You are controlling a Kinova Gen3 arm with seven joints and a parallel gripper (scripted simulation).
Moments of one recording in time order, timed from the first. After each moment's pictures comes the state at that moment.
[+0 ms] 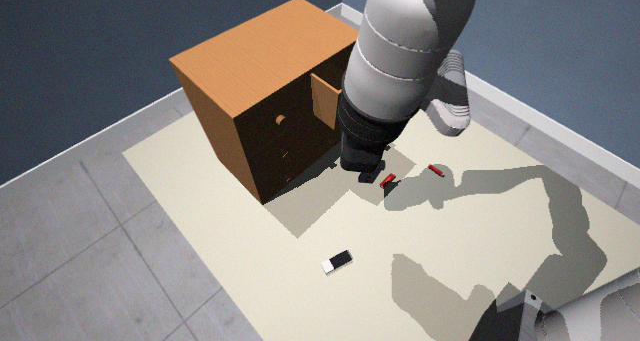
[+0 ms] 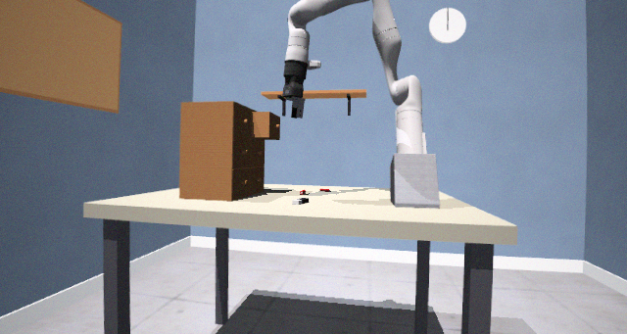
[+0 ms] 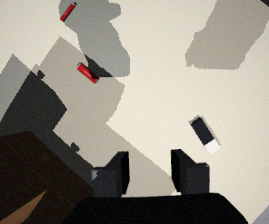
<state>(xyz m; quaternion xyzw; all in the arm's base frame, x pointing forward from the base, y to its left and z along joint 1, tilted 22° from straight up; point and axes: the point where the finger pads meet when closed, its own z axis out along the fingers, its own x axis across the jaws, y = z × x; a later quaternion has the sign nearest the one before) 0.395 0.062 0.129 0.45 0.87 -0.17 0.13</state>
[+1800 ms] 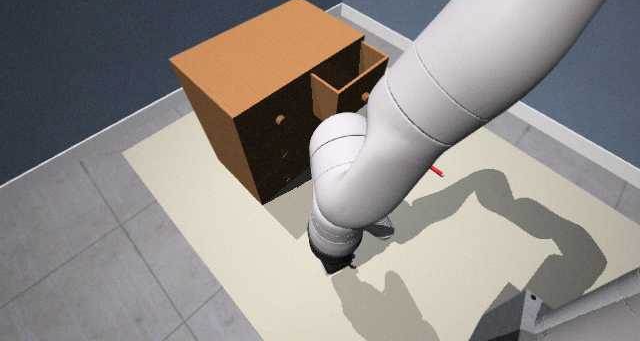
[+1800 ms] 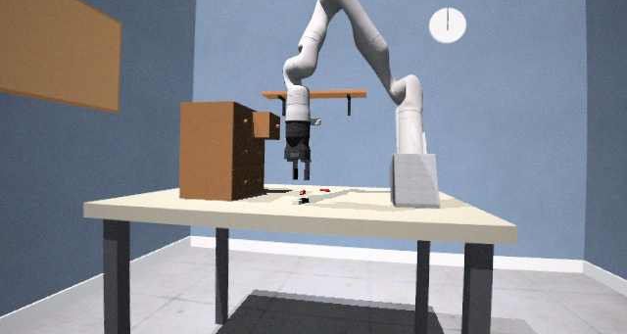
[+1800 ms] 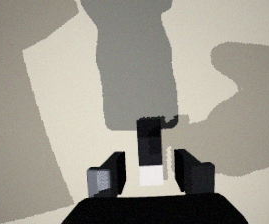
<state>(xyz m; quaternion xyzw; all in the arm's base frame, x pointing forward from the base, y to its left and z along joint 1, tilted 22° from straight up) 0.363 0.054 -0.088 0.22 0.96 -0.19 0.03</state>
